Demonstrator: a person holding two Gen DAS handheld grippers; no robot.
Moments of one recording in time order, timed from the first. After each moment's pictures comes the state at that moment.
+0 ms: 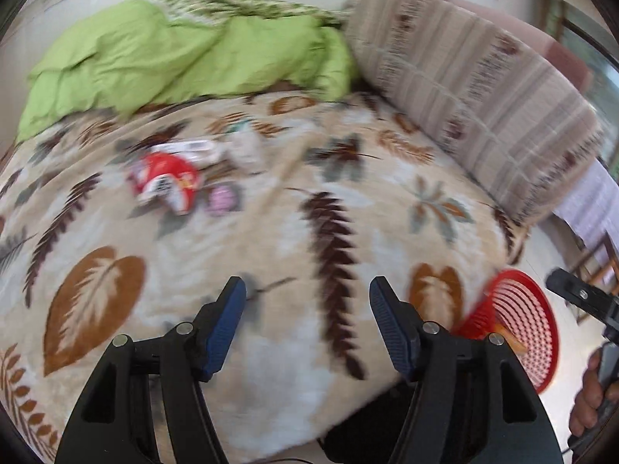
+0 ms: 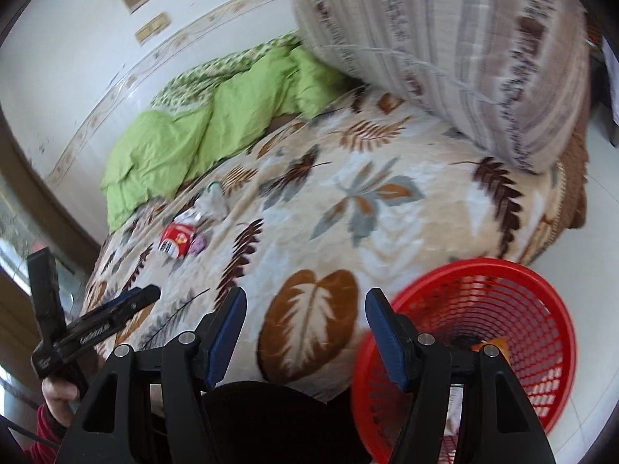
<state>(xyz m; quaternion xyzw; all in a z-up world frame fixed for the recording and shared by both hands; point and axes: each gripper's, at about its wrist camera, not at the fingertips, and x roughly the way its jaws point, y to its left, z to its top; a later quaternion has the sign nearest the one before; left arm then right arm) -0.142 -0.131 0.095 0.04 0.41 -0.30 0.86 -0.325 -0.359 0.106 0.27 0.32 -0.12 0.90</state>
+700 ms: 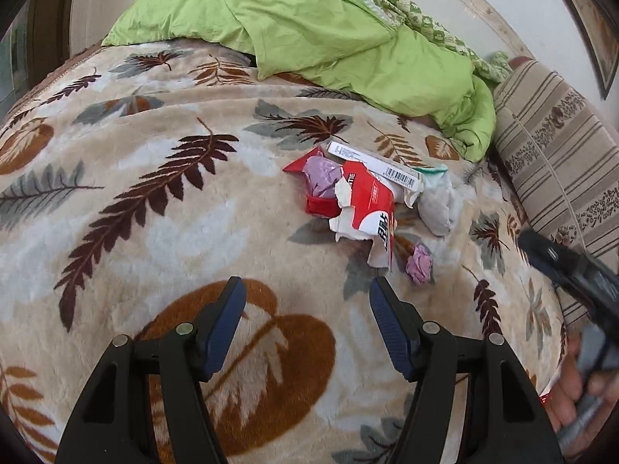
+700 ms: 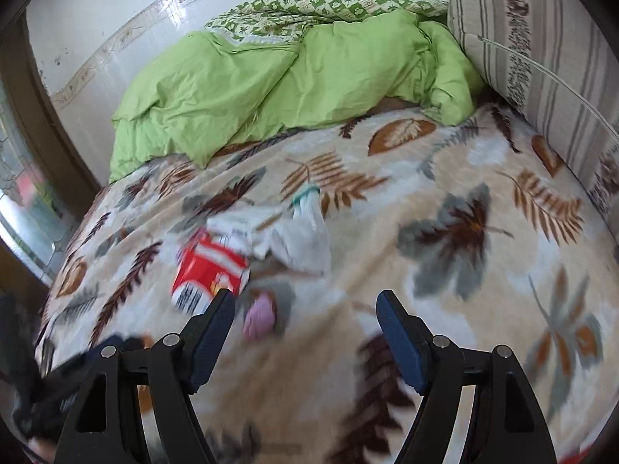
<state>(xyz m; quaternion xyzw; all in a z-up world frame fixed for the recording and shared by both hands) 0.001 -0.021 0.051 -0.09 0.45 -0.17 0.87 -0.030 -0.280 0.089 0.16 0.38 -0.05 0.91</state>
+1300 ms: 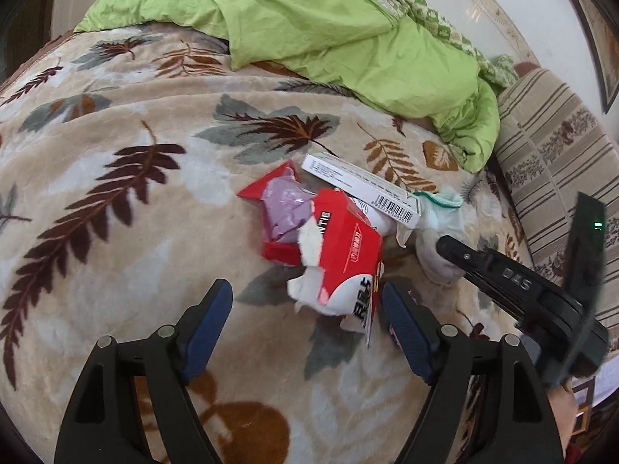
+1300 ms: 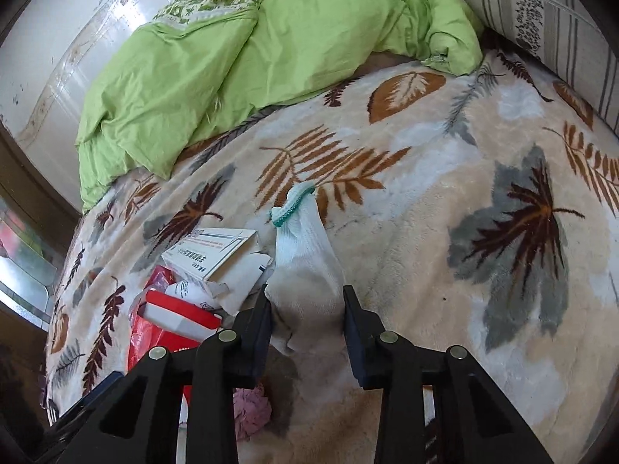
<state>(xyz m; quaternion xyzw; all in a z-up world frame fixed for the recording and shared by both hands) 0.059 -0.070 0.034 -0.11 0.47 -0.19 0.86 0.041 -0.295 0.033 0.24 0.40 -0.07 0.88</state>
